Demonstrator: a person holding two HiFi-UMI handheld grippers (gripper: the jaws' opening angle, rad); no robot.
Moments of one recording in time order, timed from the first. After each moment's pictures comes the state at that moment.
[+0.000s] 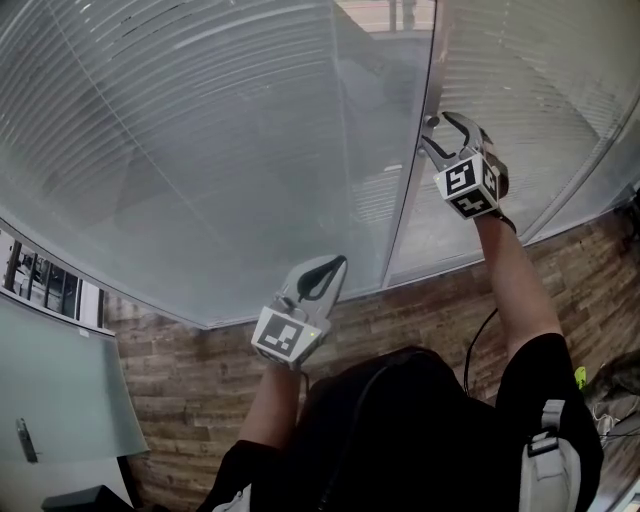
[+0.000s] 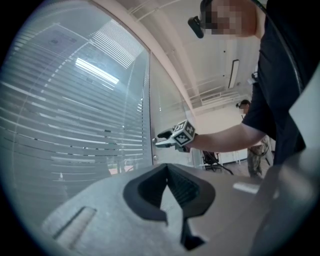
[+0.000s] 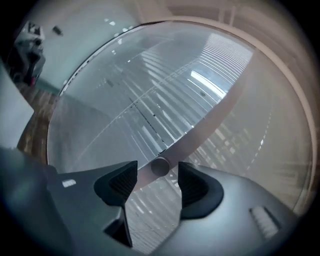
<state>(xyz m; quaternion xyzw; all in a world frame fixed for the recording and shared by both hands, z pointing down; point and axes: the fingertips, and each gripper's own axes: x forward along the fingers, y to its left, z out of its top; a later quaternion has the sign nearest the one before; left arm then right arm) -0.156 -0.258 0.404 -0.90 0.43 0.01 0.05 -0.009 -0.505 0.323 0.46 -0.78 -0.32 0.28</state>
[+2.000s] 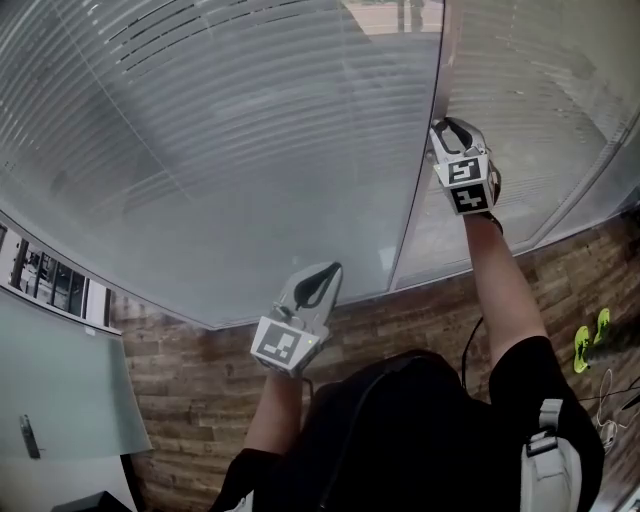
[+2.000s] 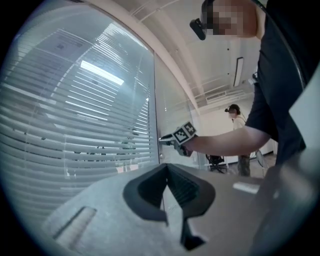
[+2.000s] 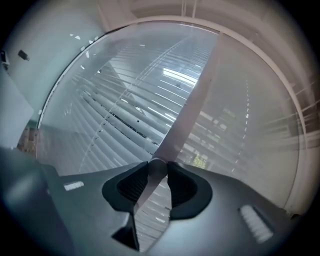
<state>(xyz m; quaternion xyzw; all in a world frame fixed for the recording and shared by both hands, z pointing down) -0.174 -0.253 0.399 -0.89 0.46 0.01 0.04 -0.008 -0.528 0.326 0.53 -0.80 -0.20 0.18</state>
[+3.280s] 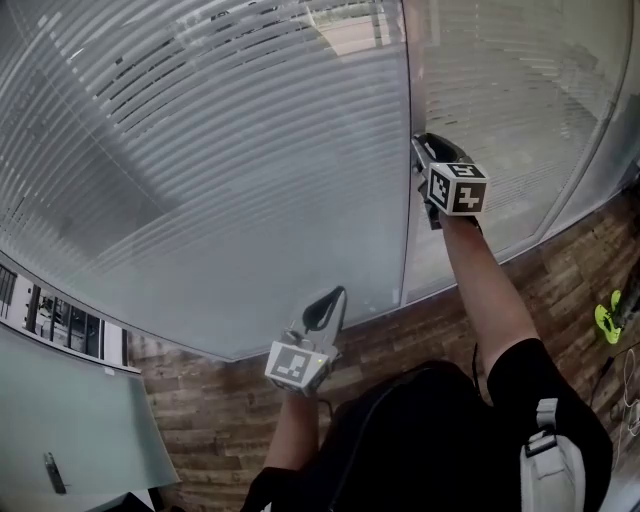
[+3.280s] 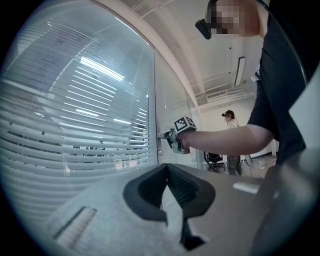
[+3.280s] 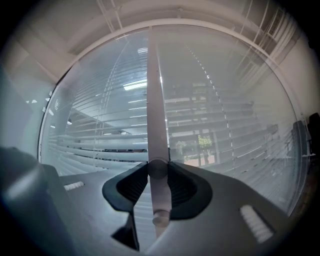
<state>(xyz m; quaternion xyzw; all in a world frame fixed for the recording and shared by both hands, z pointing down) -0.170 -0.255 0.412 -0.89 0.45 0.00 0.03 0.002 -0.531 0.329 0.54 -0.84 0.04 -0.03</state>
